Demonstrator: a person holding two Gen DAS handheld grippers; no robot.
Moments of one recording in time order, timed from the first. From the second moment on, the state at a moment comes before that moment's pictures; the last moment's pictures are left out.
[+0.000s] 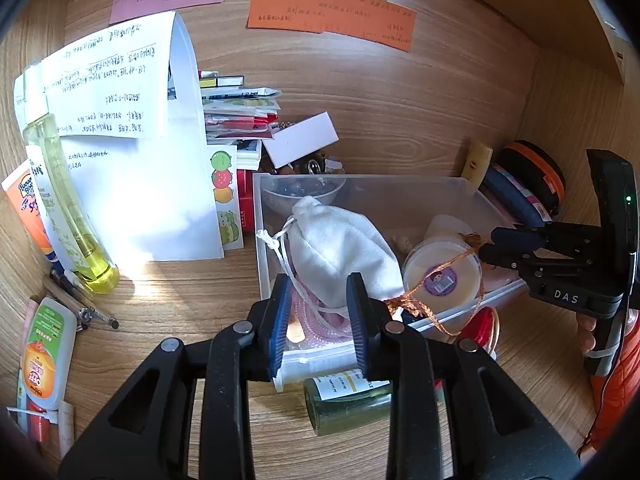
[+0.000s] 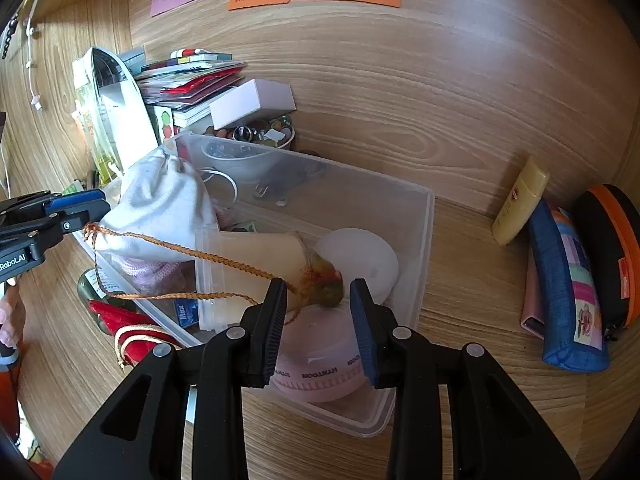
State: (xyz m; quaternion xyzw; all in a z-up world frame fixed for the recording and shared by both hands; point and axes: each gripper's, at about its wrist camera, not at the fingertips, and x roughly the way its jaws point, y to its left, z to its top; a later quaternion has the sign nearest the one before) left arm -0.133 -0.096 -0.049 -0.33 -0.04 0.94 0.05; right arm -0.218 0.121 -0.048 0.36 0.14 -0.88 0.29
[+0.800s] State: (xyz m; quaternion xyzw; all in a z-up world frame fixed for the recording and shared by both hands) left arm -0.095 -0.092 -0.028 -0.30 -0.02 0.95 0.05; right arm -0.187 0.123 -0.020 0.29 0.16 -0.90 0.28
